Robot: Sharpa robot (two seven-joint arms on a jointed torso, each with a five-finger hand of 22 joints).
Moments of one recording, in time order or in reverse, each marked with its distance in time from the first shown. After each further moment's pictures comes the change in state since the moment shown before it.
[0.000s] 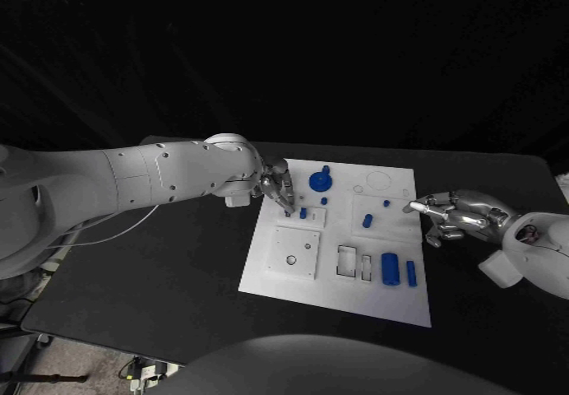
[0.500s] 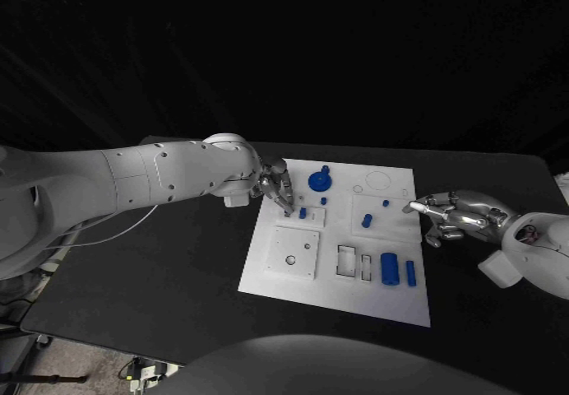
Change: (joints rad) left arm 0.000 -0.002 0.000 -0.004 0.012 0.005 0.002; left_hand 0.000 0.000 0.000 0.000 0.000 0.000 0.000 0.000 0.000 0.000 0.000 0.000 0.000 0.000 0.000 0.000 0.000 0.000 0.000 0.000 0.000 0.000; right arm -0.002 -0.001 0.000 -0.001 0.005 0.000 0.001; right_hand 0.004 0.004 0.003 -0.003 0.000 0.000 0.000 0.000 -0.001 0.000 0.000 0.000 -0.001 0.000 0.000 0.000 0.000 0.000 0.000 0.000 -0.004 0.000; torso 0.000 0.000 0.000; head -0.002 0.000
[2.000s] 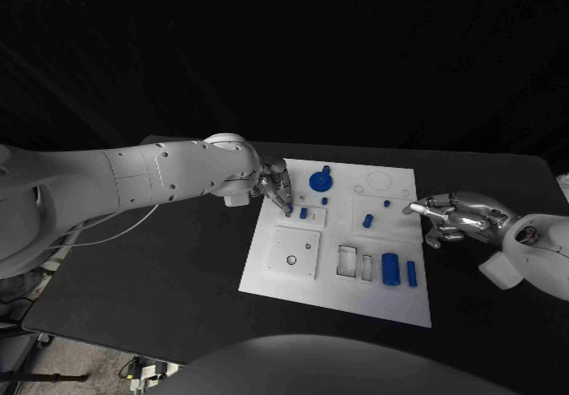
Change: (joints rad) left arm -0.003 0.001 0.000 -0.011 -0.002 -0.009 0.005; left_hand 0.106 0.061 0.040 -0.040 0.183 0.092 0.012 0.057 -0.147 0.000 0.000 0.000 0.000 0.000 0.000 0.000 0.001 0.000 0.000 0.000 -0.004 0.000; right arm -0.002 0.003 0.000 -0.003 0.002 0.008 0.000; right_hand 0.008 0.000 0.008 -0.008 0.008 0.000 0.000 0.000 -0.002 -0.007 0.000 -0.004 -0.003 0.000 0.000 0.000 0.001 0.016 -0.004 0.004 0.000 0.000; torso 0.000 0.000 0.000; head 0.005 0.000
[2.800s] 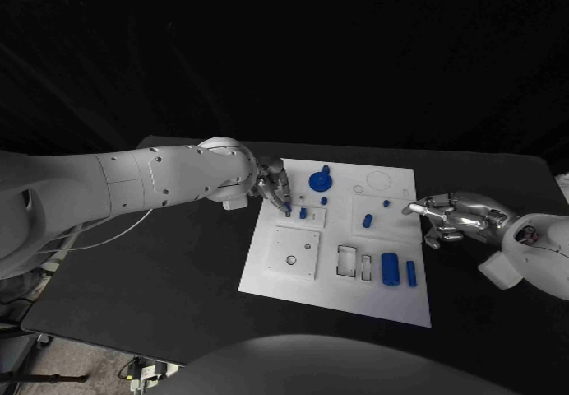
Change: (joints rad) left arm -0.007 -0.030 -0.003 0.042 -0.010 -0.069 0.012; left_hand 0.016 0.016 -0.008 -0.031 0.041 0.037 -0.022 0.069 0.008 0.000 -0.025 0.000 0.000 -0.002 -0.023 0.000 0.000 0.000 0.004 -0.018 0.004 0.000; right arm -0.001 -0.001 0.000 0.000 0.001 0.006 0.000; right_hand 0.000 0.000 0.000 0.000 0.000 0.000 0.000 0.000 0.000 0.000 0.000 0.000 -0.002 0.000 0.000 0.000 0.000 0.000 0.000 0.000 -0.004 0.000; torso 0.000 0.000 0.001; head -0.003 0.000
